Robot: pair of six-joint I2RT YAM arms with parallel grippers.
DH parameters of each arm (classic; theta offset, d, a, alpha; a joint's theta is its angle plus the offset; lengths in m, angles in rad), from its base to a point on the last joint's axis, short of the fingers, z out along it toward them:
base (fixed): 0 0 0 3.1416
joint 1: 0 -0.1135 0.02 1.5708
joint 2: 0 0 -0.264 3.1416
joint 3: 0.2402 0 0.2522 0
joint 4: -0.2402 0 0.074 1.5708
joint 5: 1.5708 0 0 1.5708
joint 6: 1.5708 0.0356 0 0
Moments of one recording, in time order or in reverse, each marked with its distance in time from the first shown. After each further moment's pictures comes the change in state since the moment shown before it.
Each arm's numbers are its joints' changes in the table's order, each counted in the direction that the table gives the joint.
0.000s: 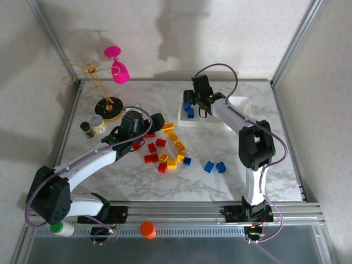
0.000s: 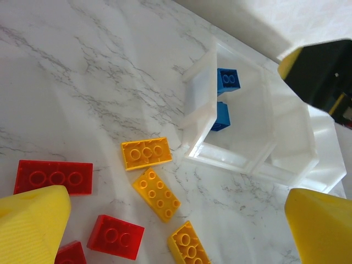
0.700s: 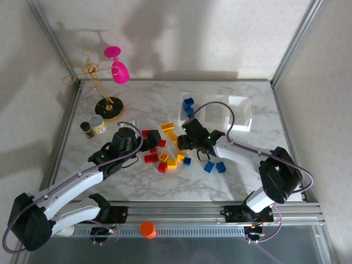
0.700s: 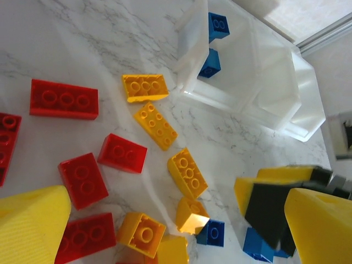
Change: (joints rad) left arm 0.092 -0.310 -0.180 -0.158 0.018 -0.056; right arm -0.331 -0.414 -0.618 -0.056 0.013 0.266
